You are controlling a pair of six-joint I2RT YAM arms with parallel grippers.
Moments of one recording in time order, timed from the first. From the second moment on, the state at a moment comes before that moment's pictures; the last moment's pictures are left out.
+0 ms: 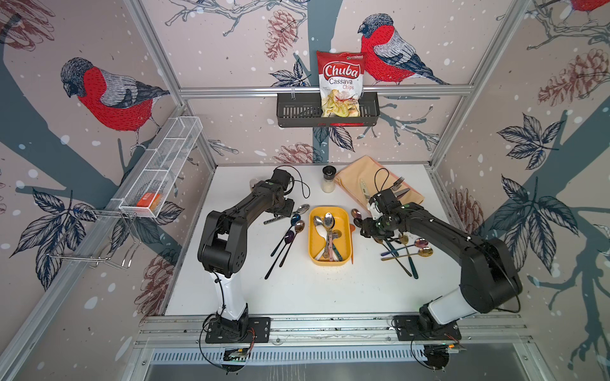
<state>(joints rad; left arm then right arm) -0.31 1.90 1.43 -0.74 -0.06 -0.02 0.46 1.54 1.04 -0.69 -0.18 0.32</state>
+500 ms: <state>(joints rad) -0.26 2.00 1.43 -0.70 -0.08 0.03 0.47 1.55 1.05 -0.70 -0.18 0.32</state>
